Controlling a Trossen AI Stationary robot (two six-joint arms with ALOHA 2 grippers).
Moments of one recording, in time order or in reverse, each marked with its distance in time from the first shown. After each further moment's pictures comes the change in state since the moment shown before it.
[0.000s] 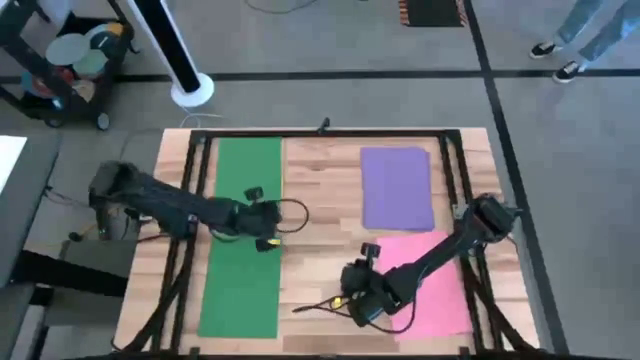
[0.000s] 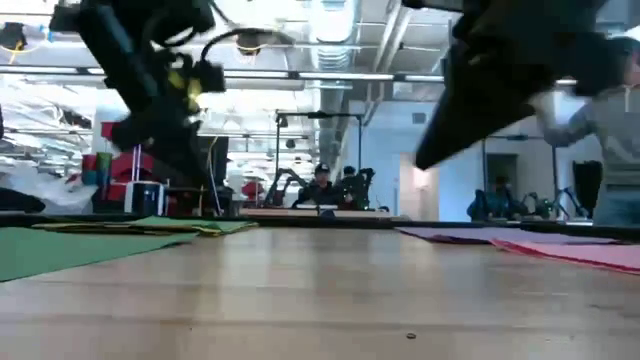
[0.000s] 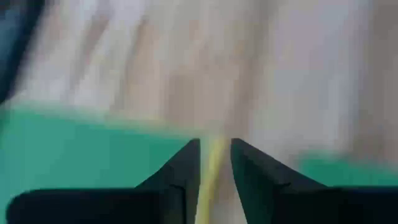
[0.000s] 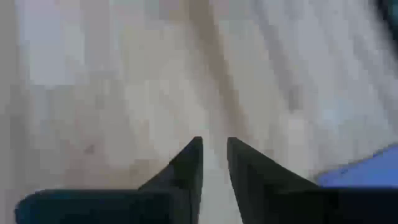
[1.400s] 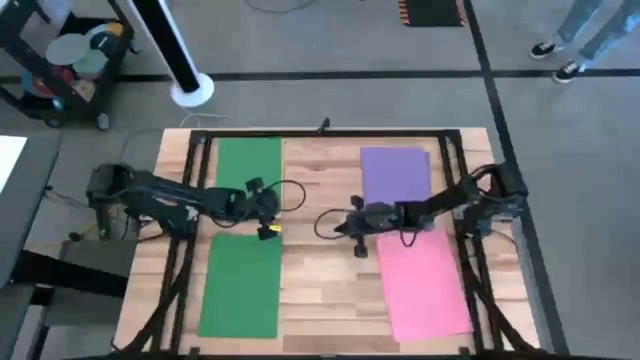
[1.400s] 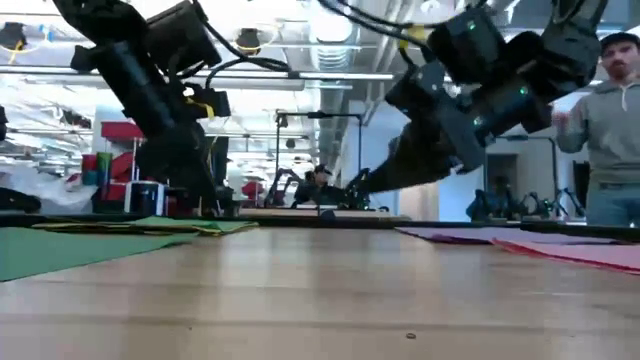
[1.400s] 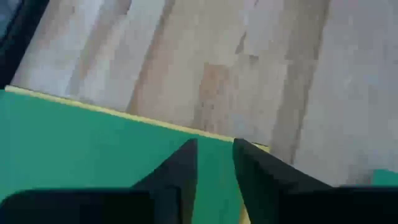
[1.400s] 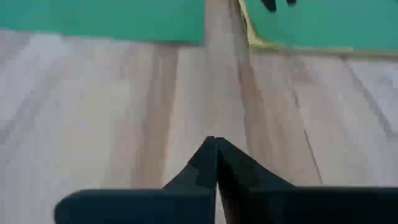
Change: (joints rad) left arm 0.138 0.057 -0.031 -0.028 -0.010 0.024; right arm -0.503 -0.249 -0.735 1.260 -0.678 -0.639
